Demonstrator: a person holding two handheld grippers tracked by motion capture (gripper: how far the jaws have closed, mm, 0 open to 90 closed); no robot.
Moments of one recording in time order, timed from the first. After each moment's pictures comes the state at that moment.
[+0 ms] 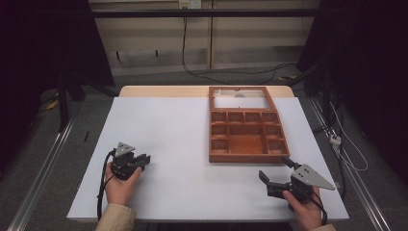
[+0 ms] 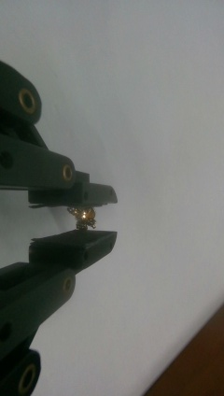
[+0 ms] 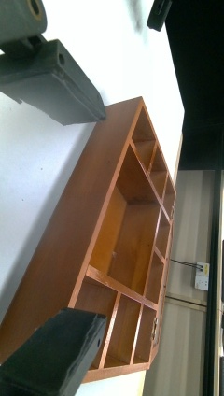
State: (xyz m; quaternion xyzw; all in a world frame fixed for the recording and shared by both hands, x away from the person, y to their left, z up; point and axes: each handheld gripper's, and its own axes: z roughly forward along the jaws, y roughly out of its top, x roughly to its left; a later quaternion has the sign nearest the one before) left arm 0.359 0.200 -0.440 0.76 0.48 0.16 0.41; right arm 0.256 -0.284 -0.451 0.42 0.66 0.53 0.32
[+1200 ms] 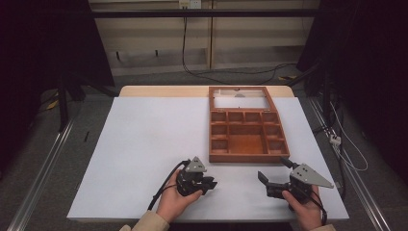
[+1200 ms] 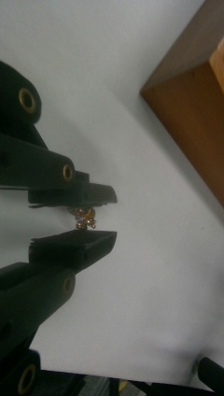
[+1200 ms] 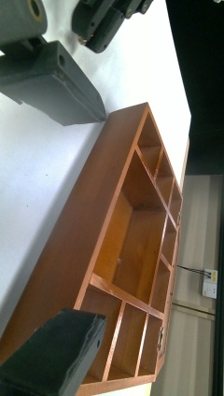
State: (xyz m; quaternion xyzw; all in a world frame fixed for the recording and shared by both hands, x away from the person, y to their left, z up) left arm 0.316 0.034 -0.446 0.88 0.25 0.00 0.41; right arm 0.258 -0.283 -0.449 0.42 0.67 0.53 0.30
